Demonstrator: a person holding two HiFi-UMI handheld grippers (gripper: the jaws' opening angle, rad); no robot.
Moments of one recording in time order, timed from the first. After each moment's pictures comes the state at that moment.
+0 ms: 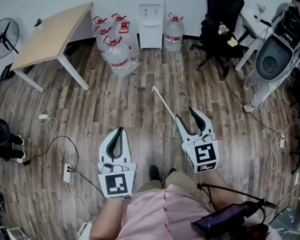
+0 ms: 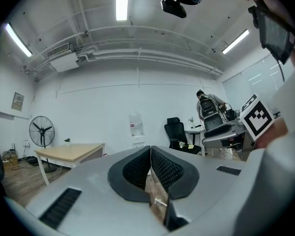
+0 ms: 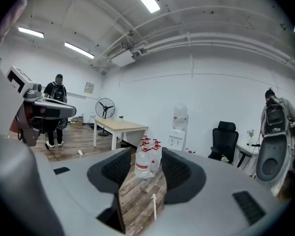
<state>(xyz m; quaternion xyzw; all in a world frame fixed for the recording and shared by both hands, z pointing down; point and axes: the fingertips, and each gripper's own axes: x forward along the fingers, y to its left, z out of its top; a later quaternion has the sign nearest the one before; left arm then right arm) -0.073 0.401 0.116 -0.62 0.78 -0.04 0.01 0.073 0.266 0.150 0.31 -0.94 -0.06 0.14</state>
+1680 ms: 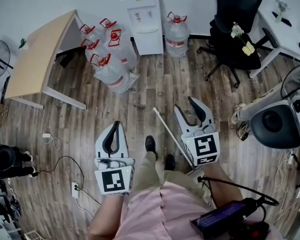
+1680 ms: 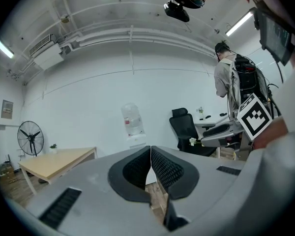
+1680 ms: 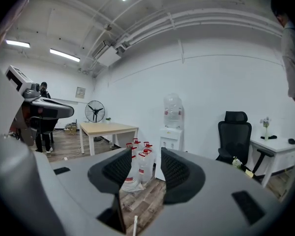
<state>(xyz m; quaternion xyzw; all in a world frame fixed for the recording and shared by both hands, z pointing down) -0.157 0.017 0.120 -0.62 0.78 -0.11 0.02 -0.016 -0.124 0.169 0.30 -0.95 -0.01 0.12</state>
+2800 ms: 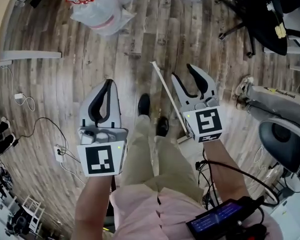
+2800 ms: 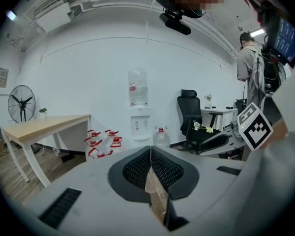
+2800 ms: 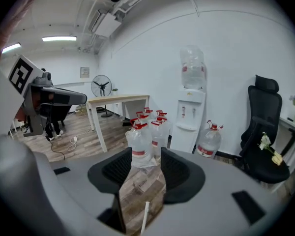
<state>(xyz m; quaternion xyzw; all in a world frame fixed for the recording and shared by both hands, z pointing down) -0.324 -0.099 0.317 -0.63 0.76 -0.10 -0.13 -0.190 -0.205 0.391 0.22 -0.94 0.04 0.27</state>
